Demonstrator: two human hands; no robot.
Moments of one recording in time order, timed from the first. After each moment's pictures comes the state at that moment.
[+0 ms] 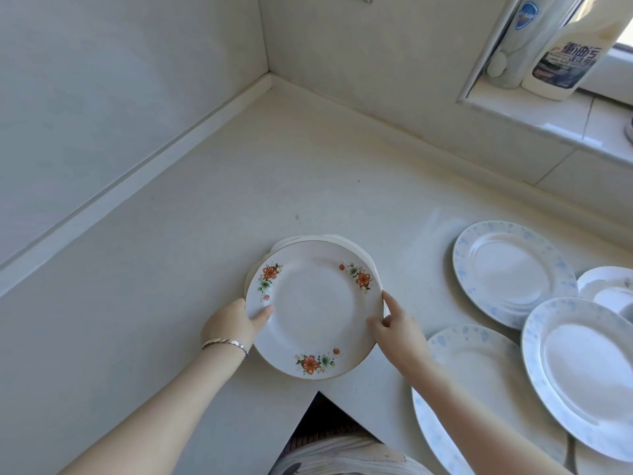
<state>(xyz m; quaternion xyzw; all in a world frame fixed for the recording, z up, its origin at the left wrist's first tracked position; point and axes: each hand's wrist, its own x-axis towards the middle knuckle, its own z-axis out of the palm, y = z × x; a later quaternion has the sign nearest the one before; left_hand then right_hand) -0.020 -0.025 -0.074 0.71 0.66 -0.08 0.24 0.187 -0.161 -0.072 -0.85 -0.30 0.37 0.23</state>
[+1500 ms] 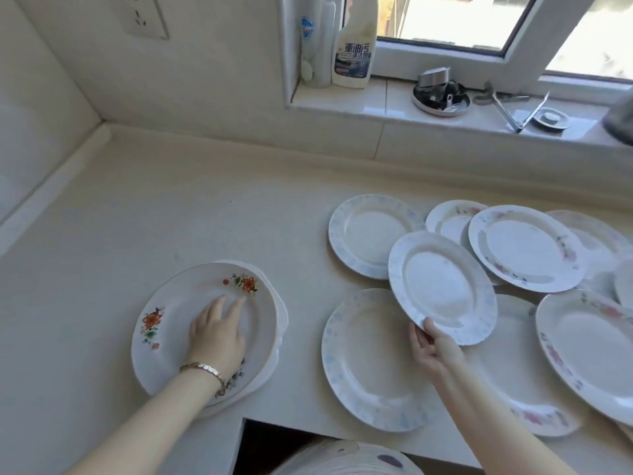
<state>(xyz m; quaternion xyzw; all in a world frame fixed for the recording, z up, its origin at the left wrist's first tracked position) 0.090 -0.082 -0.041 0.90 0.38 -0.14 0.16 0.279 -0.328 -0.076 -0.38 0.41 0.26 0.79</state>
